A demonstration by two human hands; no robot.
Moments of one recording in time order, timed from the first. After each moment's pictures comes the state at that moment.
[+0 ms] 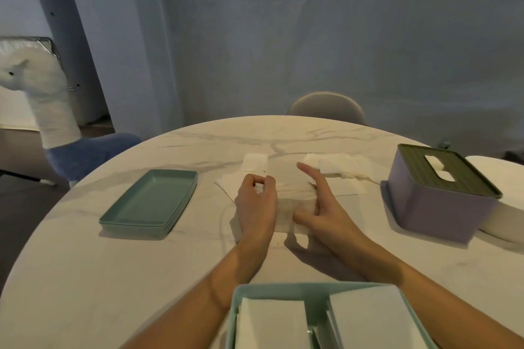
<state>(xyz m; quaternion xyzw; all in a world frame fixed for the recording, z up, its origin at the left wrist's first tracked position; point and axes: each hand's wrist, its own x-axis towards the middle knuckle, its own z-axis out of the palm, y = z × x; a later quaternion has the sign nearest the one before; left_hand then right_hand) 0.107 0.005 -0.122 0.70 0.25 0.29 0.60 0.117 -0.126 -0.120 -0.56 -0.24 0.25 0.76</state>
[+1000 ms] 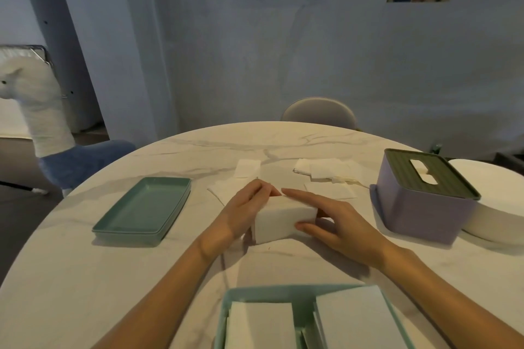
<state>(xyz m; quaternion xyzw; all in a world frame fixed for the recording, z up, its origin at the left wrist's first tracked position) 0.099 0.048 -0.114 0.82 -0.03 0.11 0.56 0.155 -0.177 -0.127 -0.79 -0.45 0.00 0.42</state>
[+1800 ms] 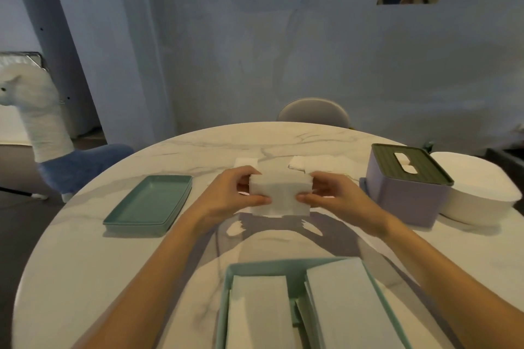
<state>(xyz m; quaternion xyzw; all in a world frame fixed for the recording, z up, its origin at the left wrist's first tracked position) 0.078 0.071 -0.085 0.87 -0.08 0.13 0.46 0.155 -0.183 -0.095 -0.79 -0.33 0.02 0.51</state>
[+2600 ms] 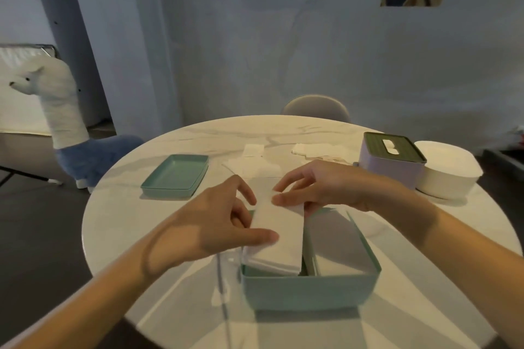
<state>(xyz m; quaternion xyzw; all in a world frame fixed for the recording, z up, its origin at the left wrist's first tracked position) -0.116 0.022 -0.029 0.95 0.02 0.02 0.32 0.015 -0.167 -0.011 -0.84 -0.32 0.24 0.36</state>
